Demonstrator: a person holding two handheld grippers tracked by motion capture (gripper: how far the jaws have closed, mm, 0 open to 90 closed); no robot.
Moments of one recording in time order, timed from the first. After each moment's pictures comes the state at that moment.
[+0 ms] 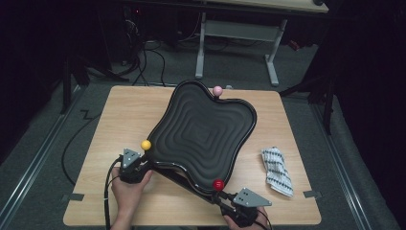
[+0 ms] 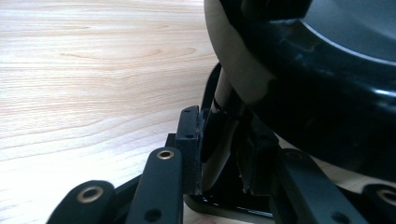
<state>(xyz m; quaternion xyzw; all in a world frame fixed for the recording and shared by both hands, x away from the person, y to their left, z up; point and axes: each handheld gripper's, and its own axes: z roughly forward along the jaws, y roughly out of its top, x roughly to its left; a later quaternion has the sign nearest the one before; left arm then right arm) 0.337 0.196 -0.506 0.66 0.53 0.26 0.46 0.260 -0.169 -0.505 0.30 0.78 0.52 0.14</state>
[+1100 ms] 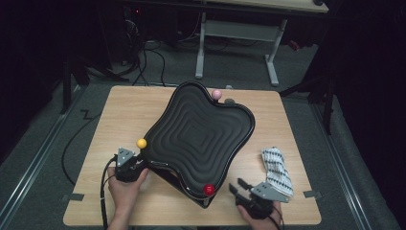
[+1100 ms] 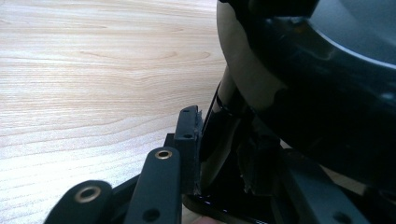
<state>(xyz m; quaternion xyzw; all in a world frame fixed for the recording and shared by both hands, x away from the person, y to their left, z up) 0.338 0.207 -0.508 0.64 0.55 0.26 0.47 0.274 -0.207 -0.499 0.41 0.73 0.50 0.21</state>
